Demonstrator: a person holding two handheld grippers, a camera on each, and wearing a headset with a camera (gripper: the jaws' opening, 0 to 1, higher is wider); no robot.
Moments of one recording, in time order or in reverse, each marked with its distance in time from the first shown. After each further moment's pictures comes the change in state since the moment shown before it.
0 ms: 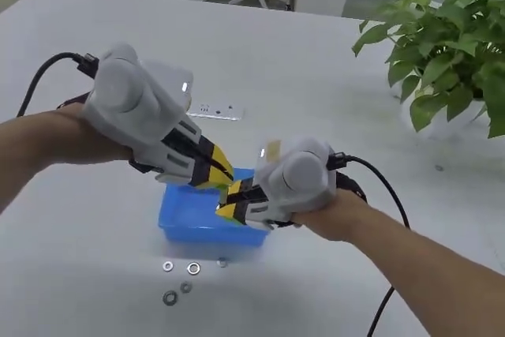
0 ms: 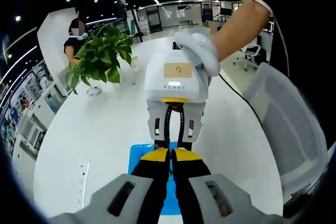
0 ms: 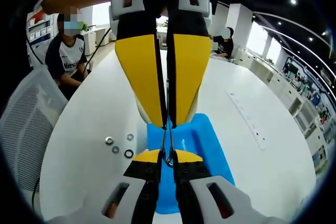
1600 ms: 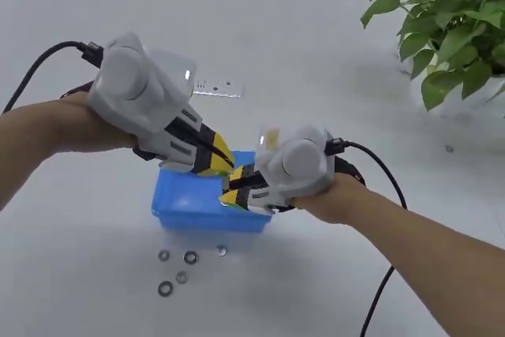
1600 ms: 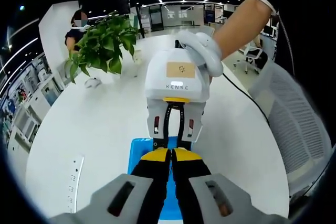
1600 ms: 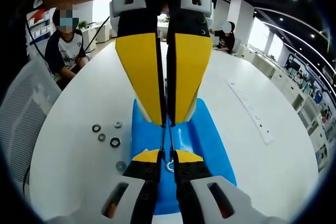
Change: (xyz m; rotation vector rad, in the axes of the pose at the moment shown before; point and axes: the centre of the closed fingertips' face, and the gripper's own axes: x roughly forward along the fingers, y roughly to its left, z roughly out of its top) left arm 0.020 0.014 -0.020 -0.044 -0.002 -0.021; right arm 0.015 -0.014 -0.025 0.004 0.028 0.015
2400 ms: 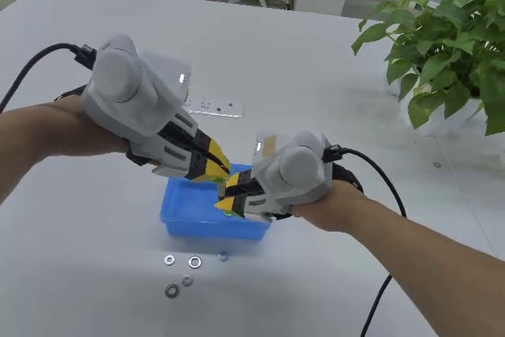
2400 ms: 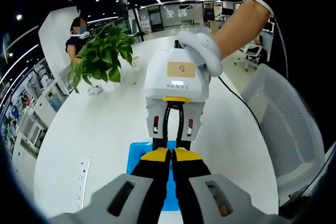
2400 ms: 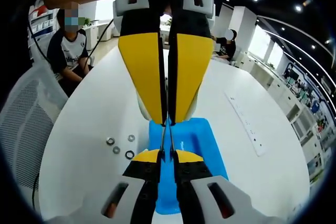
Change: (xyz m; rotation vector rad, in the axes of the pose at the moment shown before) left arm -0.035 -0.030 0.026 0.036 0.007 0.031; right arm -0.023 0.025 0.039 -0.058 -0.016 -0.028
